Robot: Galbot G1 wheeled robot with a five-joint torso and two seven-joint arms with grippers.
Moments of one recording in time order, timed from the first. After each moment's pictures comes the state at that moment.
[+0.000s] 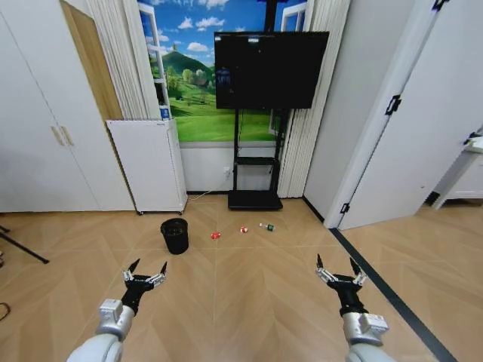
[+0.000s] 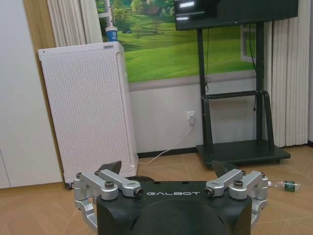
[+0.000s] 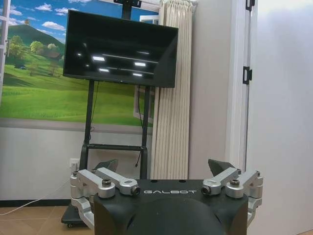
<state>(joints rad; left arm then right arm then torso) 1.54 -1.32 -0.76 -2.09 -0.21 0.18 0.10 -1.62 1.32 0.69 2.10 0.21 0.13 0.20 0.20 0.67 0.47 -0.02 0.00</state>
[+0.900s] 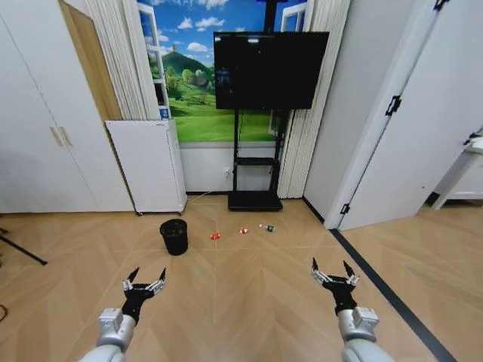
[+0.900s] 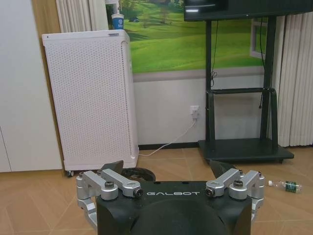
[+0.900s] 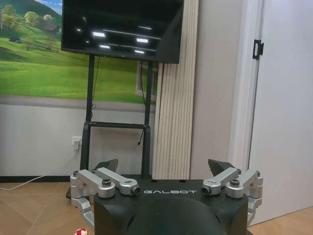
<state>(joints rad) 1.60 -1.37 -0.76 -2.11 -0.22 0.19 0.08 -1.59 1.31 0.67 2.07 0.22 0.02 0.20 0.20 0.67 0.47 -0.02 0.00</state>
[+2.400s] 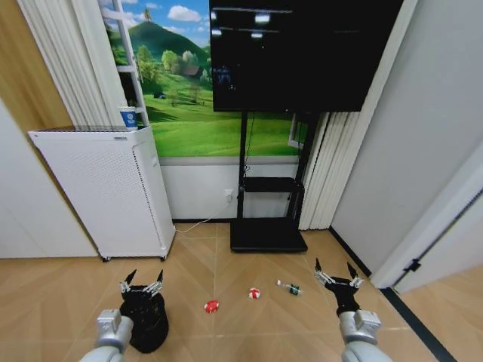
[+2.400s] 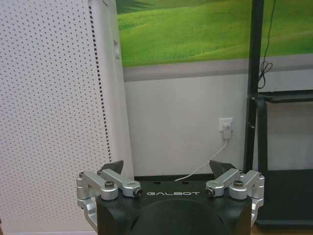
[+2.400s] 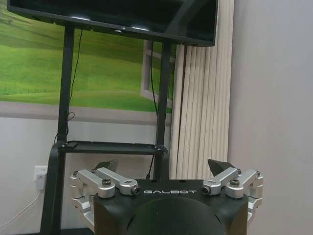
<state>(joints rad) 1.60 -1.37 -0.77 -2.10 -0.22 0.19 0.05 -1.59 1.32 0.68 2.03 0.20 0.11 0.24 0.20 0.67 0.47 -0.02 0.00</state>
